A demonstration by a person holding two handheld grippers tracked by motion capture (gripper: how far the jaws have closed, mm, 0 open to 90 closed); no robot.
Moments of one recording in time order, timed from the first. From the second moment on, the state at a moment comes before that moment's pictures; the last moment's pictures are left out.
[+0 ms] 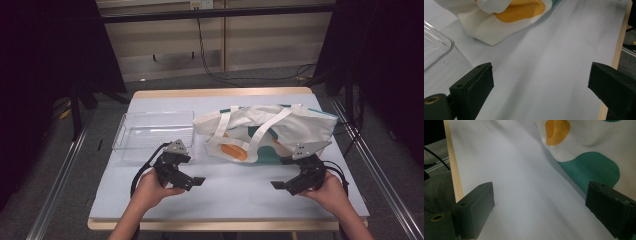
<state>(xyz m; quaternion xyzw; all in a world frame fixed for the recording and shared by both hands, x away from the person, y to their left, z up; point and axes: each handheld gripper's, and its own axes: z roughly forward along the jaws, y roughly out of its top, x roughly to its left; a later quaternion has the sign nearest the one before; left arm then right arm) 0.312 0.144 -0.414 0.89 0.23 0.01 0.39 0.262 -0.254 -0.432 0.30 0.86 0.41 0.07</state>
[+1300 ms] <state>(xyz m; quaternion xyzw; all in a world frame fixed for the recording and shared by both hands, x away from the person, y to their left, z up) 0.335 0.123 -0.358 0.89 0.22 0.02 0.39 0.275 -0.280 -0.390 0.31 0.86 0.41 0.06</state>
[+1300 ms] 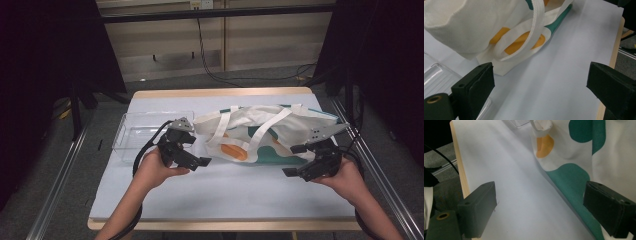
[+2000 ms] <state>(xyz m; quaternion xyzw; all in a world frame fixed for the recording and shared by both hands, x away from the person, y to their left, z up) 0.342 0.110 -0.329 0.90 0.20 0.04 0.39 0.282 -0.282 -0.367 0.30 0.86 0.41 0.07</state>
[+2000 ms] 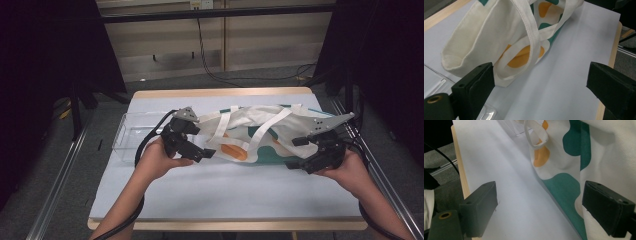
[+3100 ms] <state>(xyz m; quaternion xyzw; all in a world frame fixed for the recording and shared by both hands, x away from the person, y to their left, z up) 0.360 0.087 -0.301 0.90 0.19 0.05 0.39 0.296 -0.286 -0.335 0.30 0.85 0.42 0.07</state>
